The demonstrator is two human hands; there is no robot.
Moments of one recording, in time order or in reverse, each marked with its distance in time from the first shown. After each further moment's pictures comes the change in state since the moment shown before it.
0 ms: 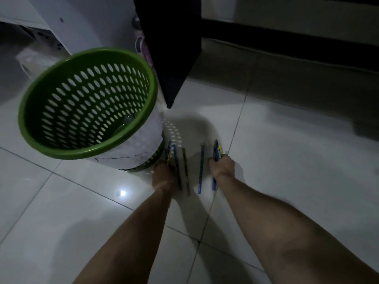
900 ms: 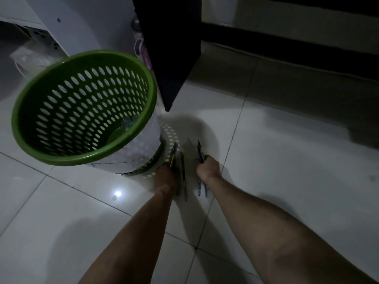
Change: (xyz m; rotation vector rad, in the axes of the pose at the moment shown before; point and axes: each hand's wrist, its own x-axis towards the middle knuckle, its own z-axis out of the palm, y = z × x) left_hand -0.005 0.015 0.003 -0.079 -0.065 0.052; right_hand -0.006 -0.024 0.017 -0.019 -0.197 -0.123
